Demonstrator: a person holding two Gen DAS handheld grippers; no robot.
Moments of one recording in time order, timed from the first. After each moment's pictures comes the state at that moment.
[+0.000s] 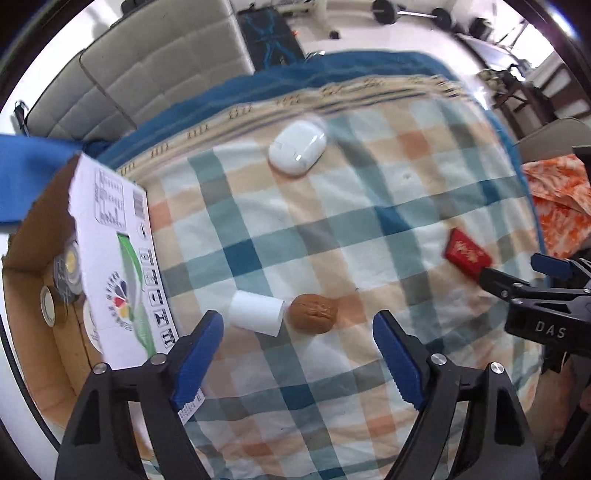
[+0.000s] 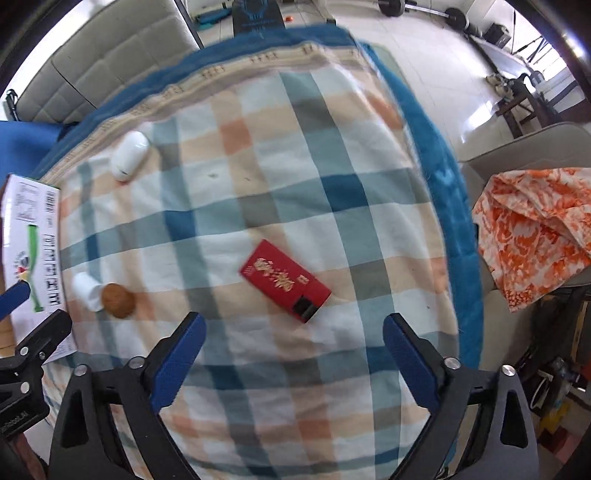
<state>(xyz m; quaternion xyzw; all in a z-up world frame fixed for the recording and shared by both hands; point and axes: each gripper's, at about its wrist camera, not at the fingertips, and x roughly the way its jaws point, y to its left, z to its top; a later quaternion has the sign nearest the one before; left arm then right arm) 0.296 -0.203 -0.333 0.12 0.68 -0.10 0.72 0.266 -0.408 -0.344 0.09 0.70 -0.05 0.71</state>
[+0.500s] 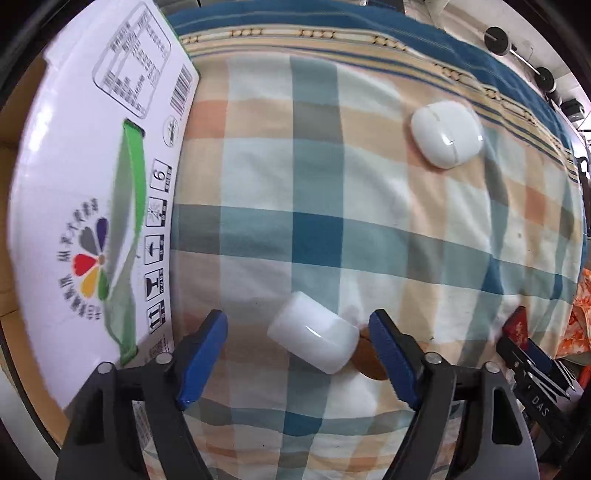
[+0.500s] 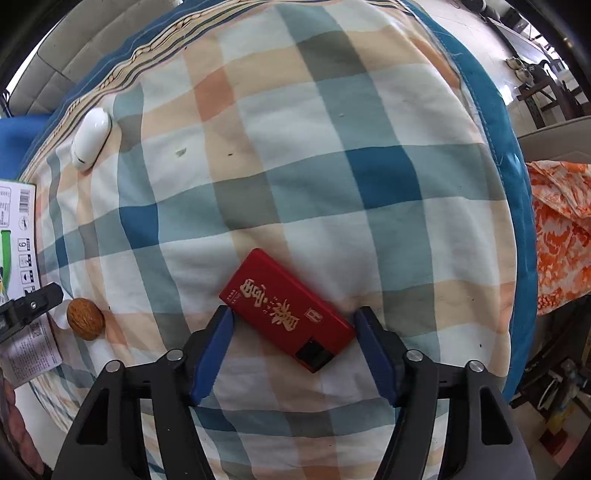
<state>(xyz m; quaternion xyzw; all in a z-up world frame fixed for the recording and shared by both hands) 0.330 -0.129 -0.400 -0.04 0.75 0.03 0.66 0.290 -0.408 -0.397 0.09 0.72 -0.03 0.68</state>
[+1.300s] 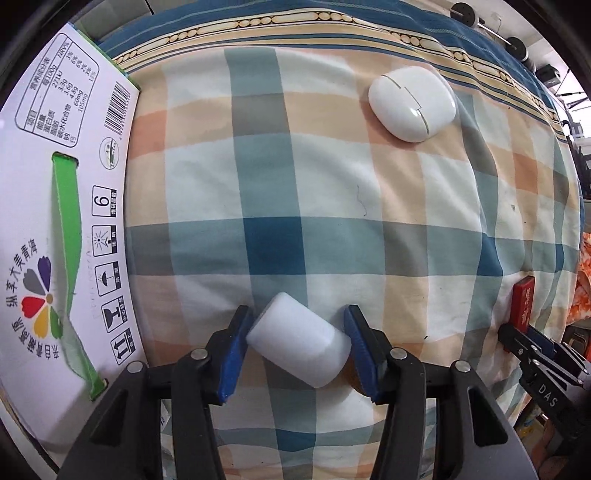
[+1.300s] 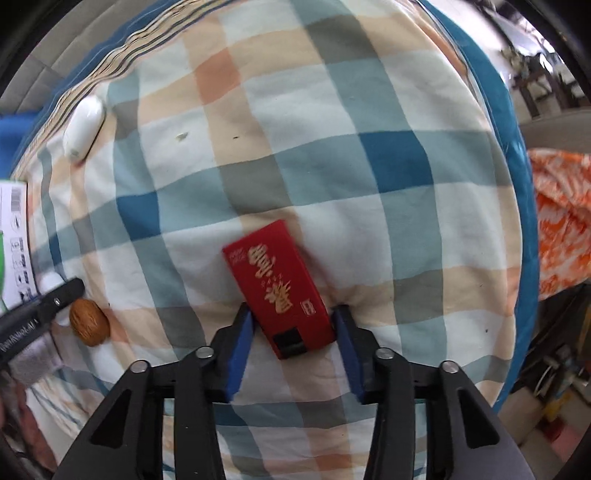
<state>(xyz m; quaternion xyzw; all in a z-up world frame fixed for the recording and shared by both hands) 0.333 -0.162 -0.404 0.00 0.74 -0.02 0.67 0.277 -0.385 -0.402 0.09 0.74 -0.05 0.67</state>
